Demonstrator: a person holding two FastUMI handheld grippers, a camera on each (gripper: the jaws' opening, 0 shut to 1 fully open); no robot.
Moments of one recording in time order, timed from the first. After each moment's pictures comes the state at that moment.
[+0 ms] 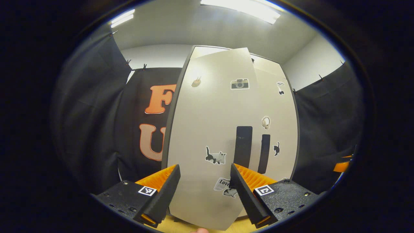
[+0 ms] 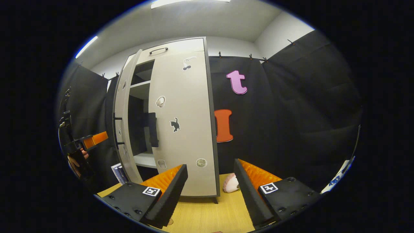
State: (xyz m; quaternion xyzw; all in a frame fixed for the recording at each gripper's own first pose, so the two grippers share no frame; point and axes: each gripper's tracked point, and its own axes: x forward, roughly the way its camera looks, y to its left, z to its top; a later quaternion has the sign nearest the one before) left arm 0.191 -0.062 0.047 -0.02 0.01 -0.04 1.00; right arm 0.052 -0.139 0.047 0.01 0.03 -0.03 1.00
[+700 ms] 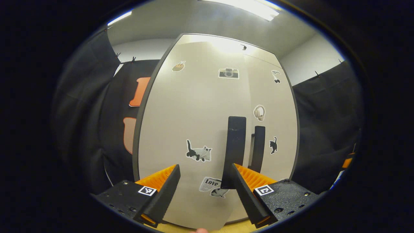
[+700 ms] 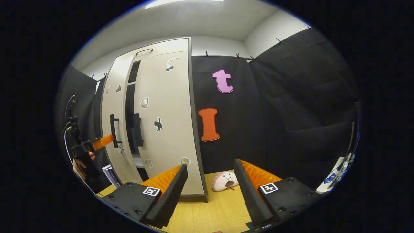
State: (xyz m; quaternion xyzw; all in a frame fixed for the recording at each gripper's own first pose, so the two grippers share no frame) left arm 0.246 -0.108 0.017 -0.01 0.02 -0.07 1.00; right arm 0.042 -0.183 0.044 0.03 0.03 -0.08 1.00
